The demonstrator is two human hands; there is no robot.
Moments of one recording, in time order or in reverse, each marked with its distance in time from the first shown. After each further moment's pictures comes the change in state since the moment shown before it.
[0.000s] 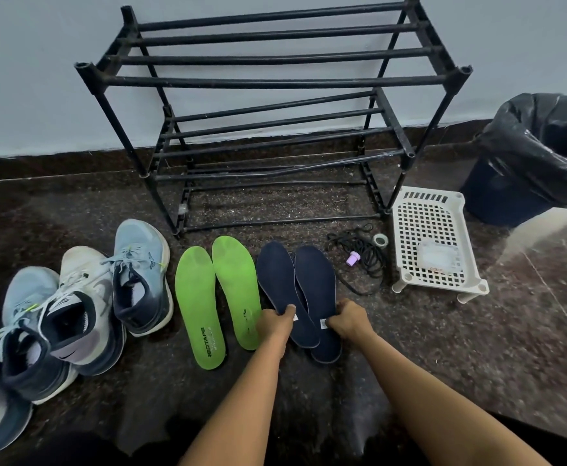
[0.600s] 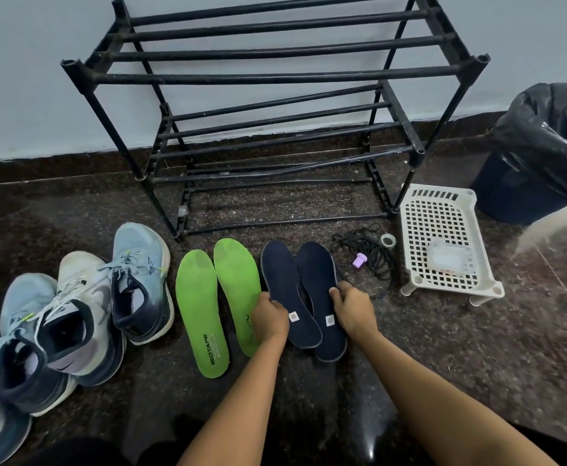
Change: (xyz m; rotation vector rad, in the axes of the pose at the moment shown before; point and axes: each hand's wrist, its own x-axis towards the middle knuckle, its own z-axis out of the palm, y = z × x) left_hand 0.021 0.015 -0.008 0.262 0.207 0.246; right_hand 0.016 -0.013 0.003 0.015 0.278 -0.220
